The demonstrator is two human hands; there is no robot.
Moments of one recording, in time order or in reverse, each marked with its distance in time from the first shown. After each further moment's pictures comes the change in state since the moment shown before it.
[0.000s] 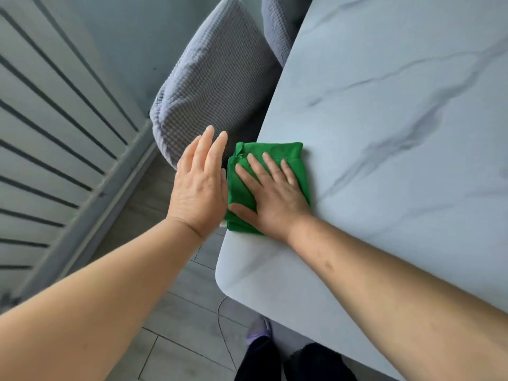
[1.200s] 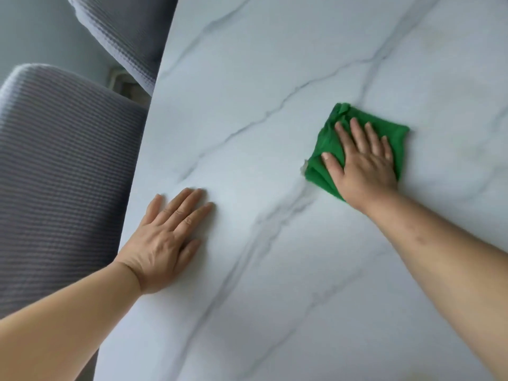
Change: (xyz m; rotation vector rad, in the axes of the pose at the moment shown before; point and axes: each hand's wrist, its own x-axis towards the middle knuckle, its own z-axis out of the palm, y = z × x) left_hand 0.145 0.070 0.117 0.168 -0.557 0.549; right_hand -0.011 0.369 -0.063 -0.047 0.240 0.699
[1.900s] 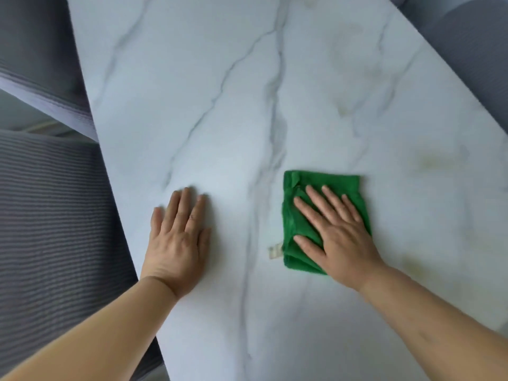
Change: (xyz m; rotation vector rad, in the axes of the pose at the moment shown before) left_hand -0.001 -0.005 0.004 -0.036 0.021 0.078; right_hand -0.232 -0.086 0.011 0.034 0.000 0.064
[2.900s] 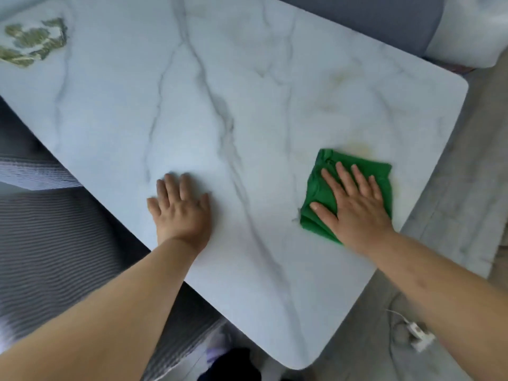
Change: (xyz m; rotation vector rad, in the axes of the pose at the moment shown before) left_hand 0.004 -0.002 0.007 0.044 0.020 0.046; right_hand -0.129 -0.081 0.016 0.023 -0.038 0.788
